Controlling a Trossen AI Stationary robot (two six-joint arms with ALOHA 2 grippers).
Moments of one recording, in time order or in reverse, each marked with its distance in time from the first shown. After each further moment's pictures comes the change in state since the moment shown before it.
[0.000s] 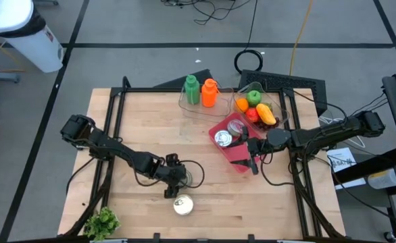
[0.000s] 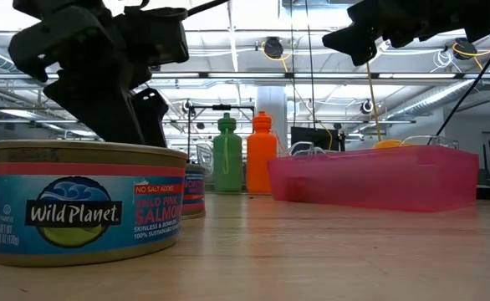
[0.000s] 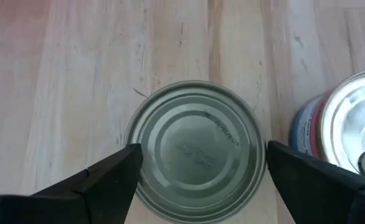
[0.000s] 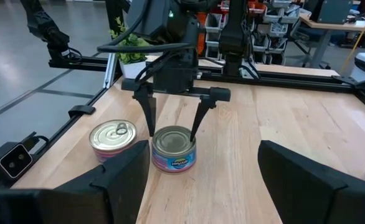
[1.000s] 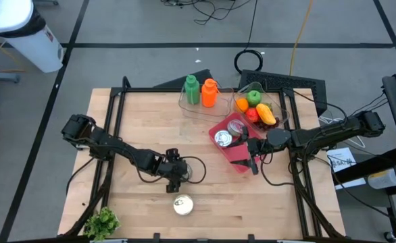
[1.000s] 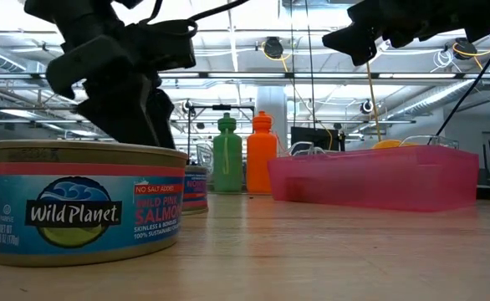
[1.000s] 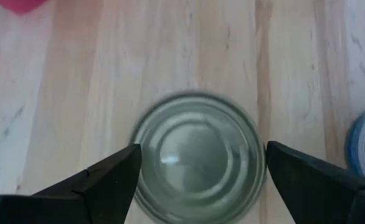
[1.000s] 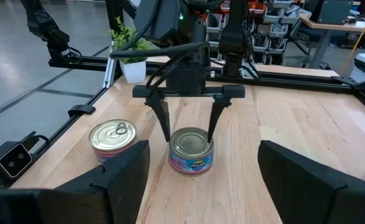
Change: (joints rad) left arm 0.035 0.001 0.013 -0.027 -0.090 0.046; right arm 0.000 0.000 0.000 0.000 0.000 -0.004
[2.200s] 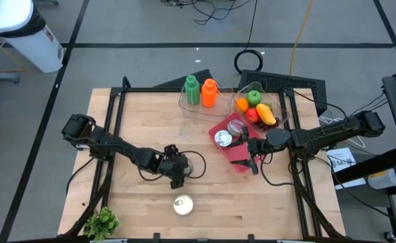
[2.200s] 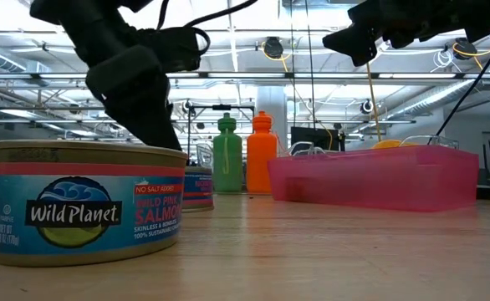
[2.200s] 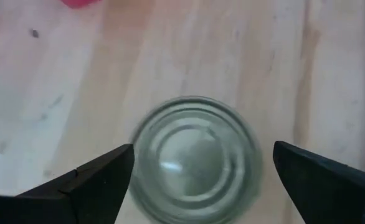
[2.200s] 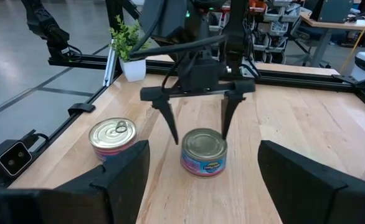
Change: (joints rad) left arm 0.020 -0.001 0.000 0.008 -0.082 -0.119; right arm 0.000 0.000 0.000 -0.006 0.000 0.000
